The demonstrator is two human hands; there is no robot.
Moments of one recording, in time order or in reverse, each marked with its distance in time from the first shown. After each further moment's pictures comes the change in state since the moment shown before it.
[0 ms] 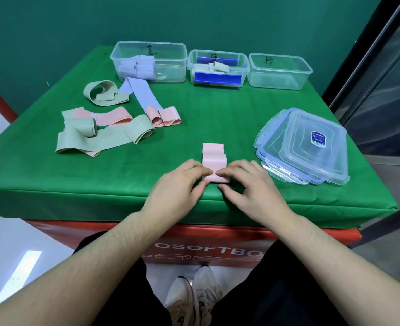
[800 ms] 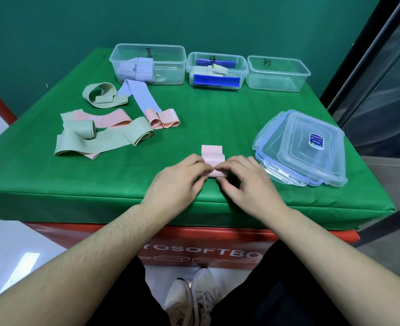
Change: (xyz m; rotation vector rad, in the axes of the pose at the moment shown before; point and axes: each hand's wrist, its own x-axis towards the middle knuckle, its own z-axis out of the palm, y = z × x) left_hand 0.015 0.000 -0.004 0.104 0.017 0.066; right_hand 0.013 0.002 0.003 -0.025 0.010 0.027
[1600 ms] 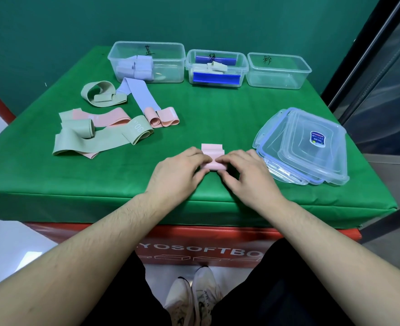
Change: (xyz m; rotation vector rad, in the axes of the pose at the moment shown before) left_hand 0.017 -0.006 0.003 0.104 -0.021 -0.048; right_hand 0.012 0.007 0.005 -0.027 0.033 0.027
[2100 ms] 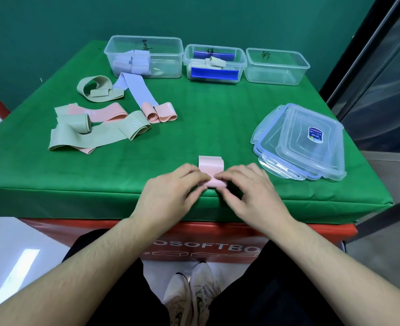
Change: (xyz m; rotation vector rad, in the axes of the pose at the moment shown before) left_hand -0.047 0.005 -0.001 -0.052 0.132 0.128; right_hand -0.042 -0.016 -0.013 0.005 -0.017 -0.060
